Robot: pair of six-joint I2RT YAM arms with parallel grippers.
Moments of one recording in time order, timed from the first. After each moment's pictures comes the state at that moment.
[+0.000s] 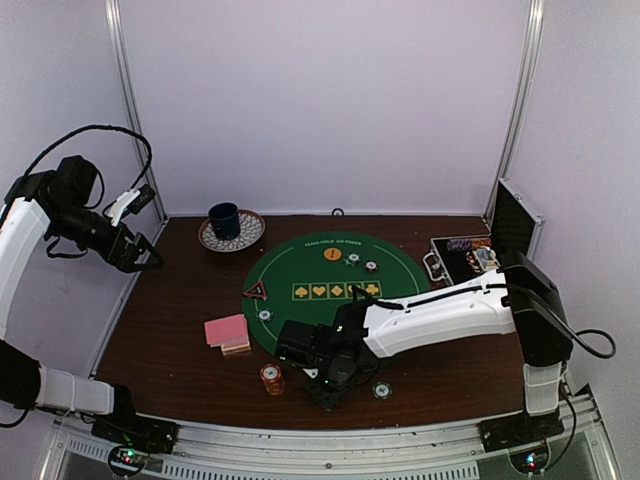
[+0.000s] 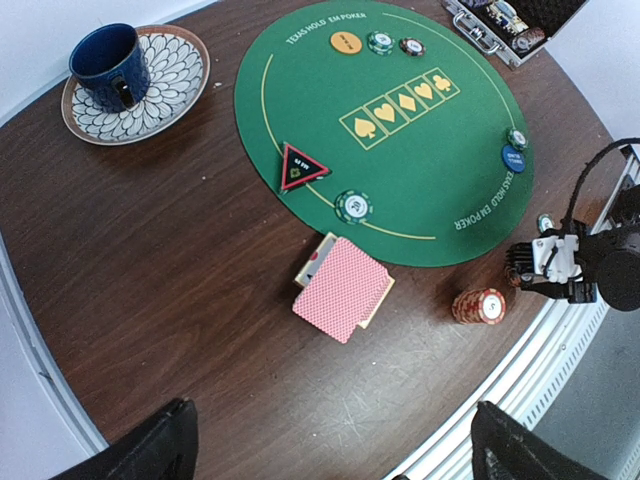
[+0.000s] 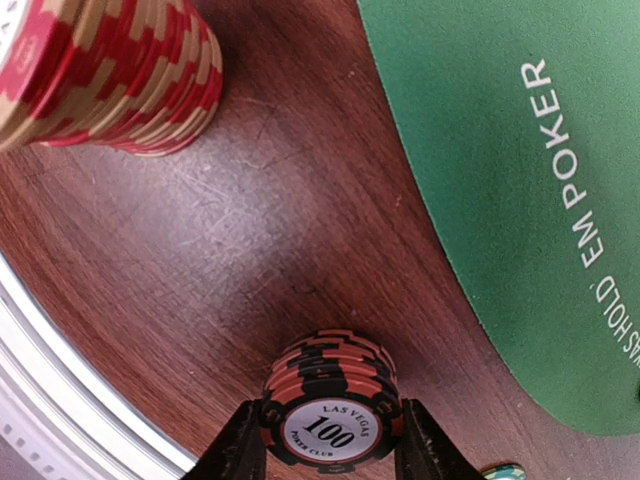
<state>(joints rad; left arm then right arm) 0.04 1.20 1.44 -1.36 0.56 0.51 1.31 2.03 1.49 -0.84 0.09 0.43</state>
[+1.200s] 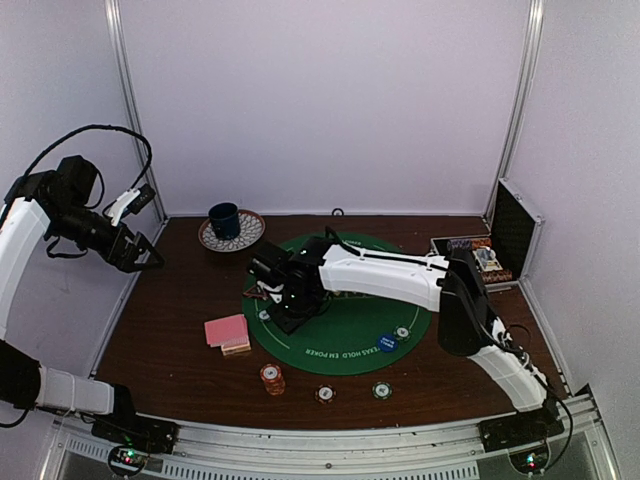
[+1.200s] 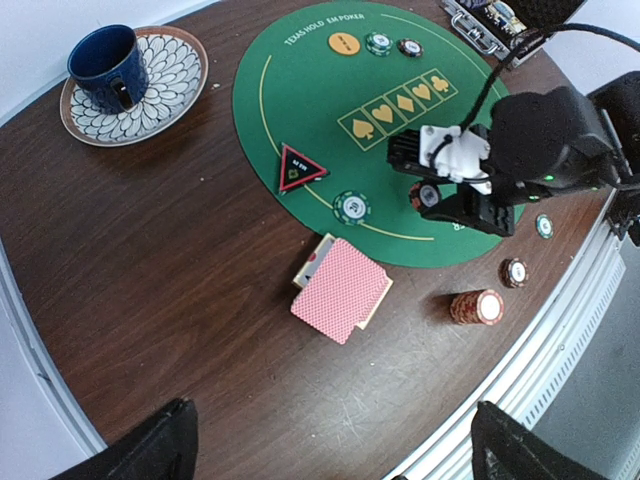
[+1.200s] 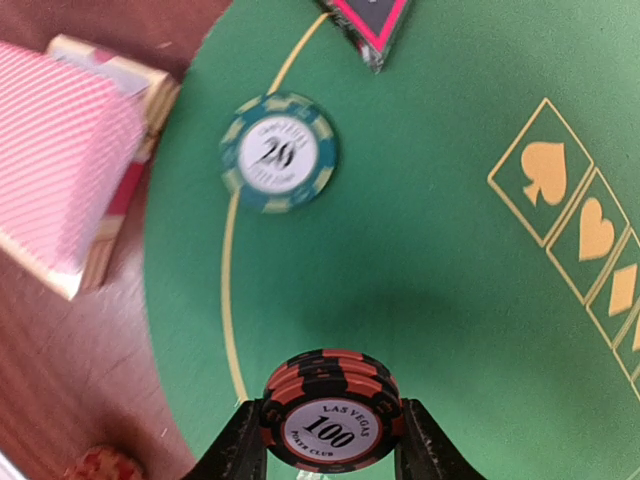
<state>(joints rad) 0.04 1.20 1.44 -1.36 0.56 0.51 1.09 2.45 2.27 -1.05 0.17 0.29</state>
